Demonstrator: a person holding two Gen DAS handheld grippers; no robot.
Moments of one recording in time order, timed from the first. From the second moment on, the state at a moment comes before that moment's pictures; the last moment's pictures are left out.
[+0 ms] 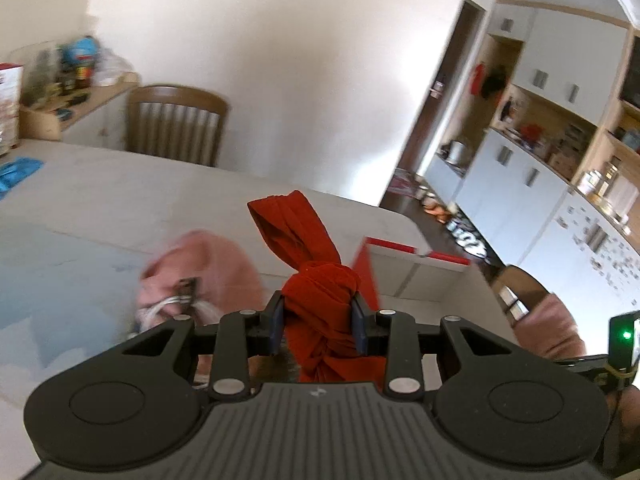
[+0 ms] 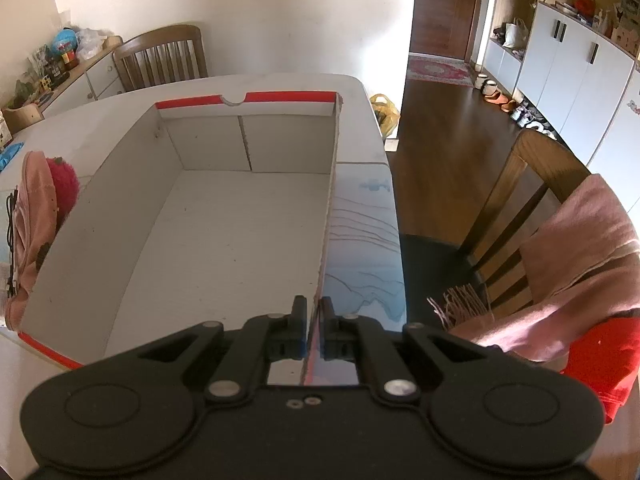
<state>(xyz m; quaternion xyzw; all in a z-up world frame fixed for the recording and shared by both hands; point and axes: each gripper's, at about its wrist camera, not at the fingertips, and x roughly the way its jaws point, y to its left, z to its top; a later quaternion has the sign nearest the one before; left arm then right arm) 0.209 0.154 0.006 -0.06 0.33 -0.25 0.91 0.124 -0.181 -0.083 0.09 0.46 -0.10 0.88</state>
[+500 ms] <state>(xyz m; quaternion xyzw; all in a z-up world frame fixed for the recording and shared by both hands) 0.230 0.001 -0.016 0.03 0.37 -0.38 0.85 0.129 -0.181 -0.081 0.08 0.47 -0.10 0.88</state>
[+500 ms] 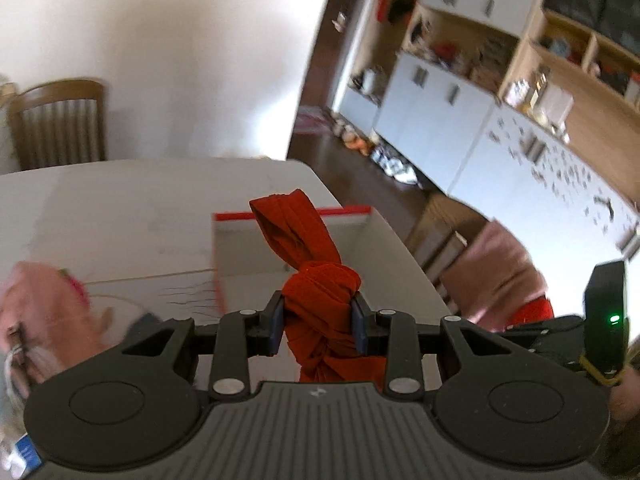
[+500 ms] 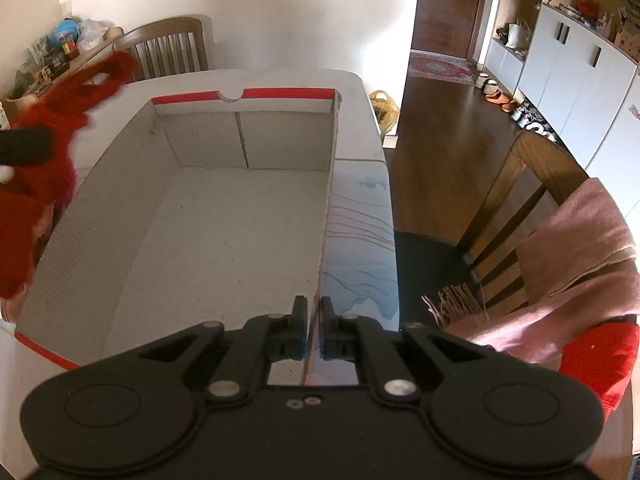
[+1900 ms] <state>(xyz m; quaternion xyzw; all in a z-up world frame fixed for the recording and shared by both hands) 0.269 -0.128 -0.133 0.14 0.55 -0.39 0.73 0.135 -0.182 -0.080 0.07 0.49 -0.10 0.87</state>
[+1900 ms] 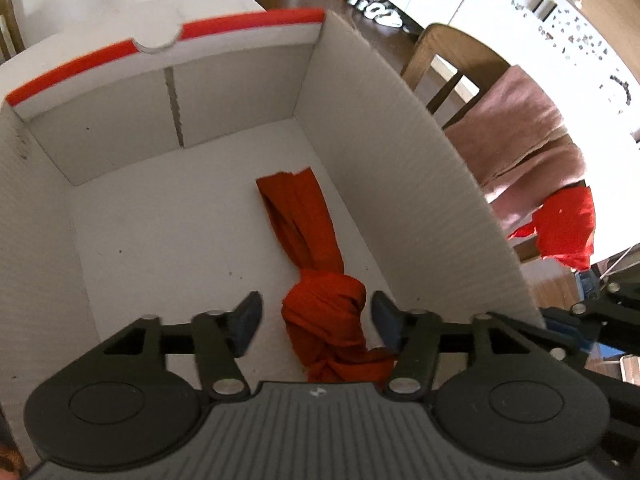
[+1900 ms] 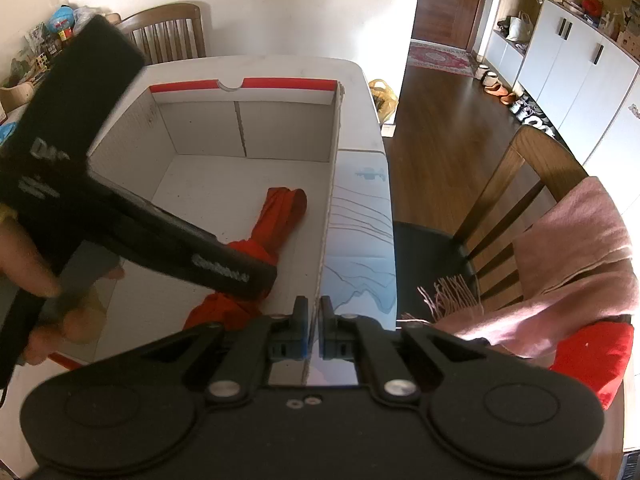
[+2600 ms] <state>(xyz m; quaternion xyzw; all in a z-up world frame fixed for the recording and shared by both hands) 0.246 -0.040 -0.041 0.07 0.44 -0.39 0.81 0.136 -0.178 -0.080 0.05 0.49 -0.10 0.86</state>
